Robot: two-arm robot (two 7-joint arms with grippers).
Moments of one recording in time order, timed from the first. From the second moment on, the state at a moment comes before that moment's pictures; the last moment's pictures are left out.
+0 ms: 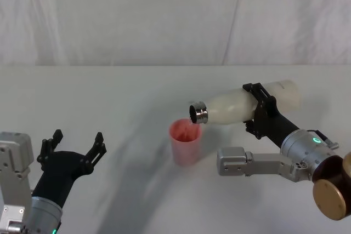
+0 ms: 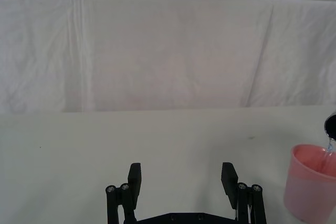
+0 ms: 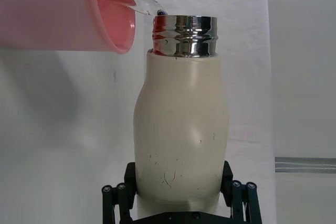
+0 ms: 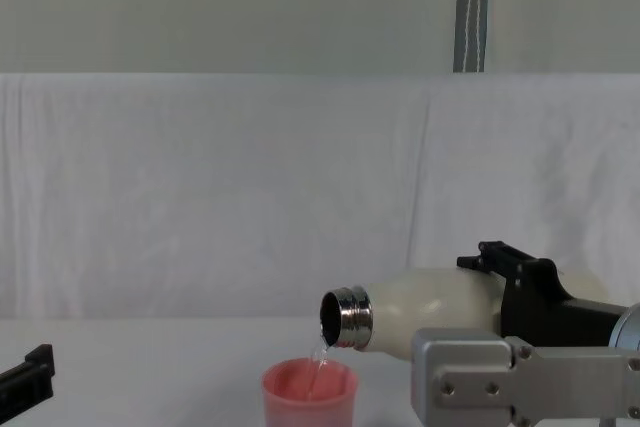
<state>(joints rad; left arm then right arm) 0.27 0.24 0.04 -1.85 -0.25 -0.02 -0.02 0.37 0.41 -0.62 -1.48 -0.96 0.05 0.11</state>
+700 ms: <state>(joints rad) 0.27 0.24 0.04 -1.85 -0.25 -0.02 -0.02 0.37 0.42 -0.61 -1.47 -0.95 0.04 0.12</state>
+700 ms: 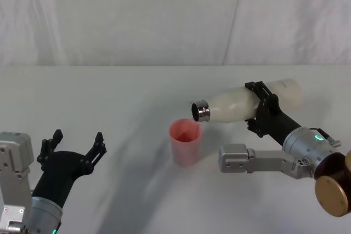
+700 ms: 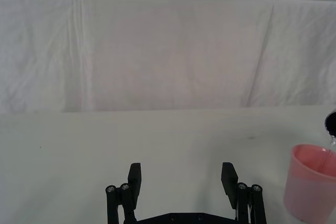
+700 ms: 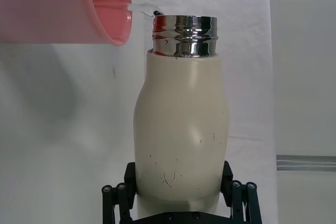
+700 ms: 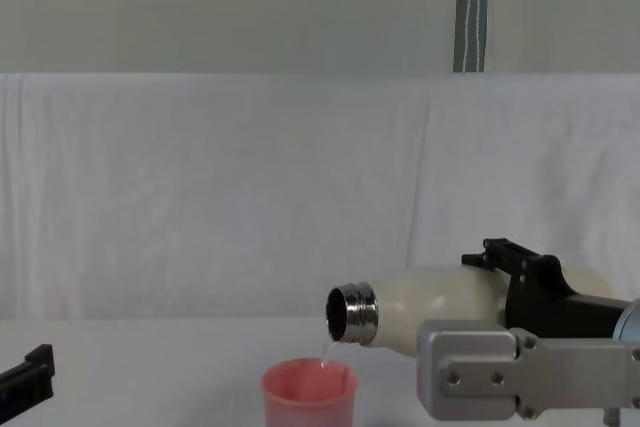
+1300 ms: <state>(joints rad) 0.27 0.24 0.04 -1.85 -0.25 -0.02 -0.02 0.38 0.42 -0.62 -1.48 -0.96 0.04 0.12</state>
